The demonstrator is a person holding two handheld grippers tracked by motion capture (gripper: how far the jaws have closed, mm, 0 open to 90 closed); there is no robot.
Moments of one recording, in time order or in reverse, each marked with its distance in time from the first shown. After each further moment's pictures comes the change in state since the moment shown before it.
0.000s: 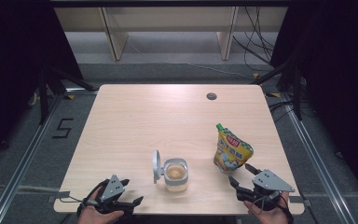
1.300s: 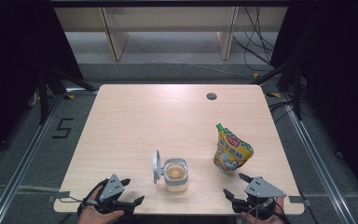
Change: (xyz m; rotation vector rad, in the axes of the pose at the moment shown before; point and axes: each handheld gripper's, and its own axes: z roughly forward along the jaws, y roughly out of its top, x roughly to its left) left arm -0.002 0.007 -0.005 -0.010 -0.023 -0.029; right arm 0.017 -0.007 -0.002 0.088 0.086 -0.095
